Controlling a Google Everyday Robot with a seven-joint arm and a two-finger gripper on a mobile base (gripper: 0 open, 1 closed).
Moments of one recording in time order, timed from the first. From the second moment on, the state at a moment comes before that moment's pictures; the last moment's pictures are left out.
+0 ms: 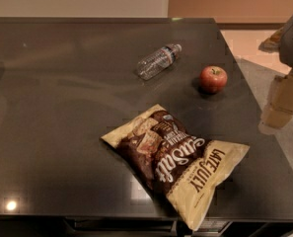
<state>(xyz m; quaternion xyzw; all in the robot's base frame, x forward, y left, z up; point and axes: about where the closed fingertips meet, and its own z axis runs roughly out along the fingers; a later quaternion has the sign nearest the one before) 0.438 -0.217 0.976 -0.60 0.78 -0.03 0.16</state>
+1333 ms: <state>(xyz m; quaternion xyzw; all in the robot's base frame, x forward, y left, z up) 0.494 -0.199 0.959 -0.59 0.79 -0.01 0.16</state>
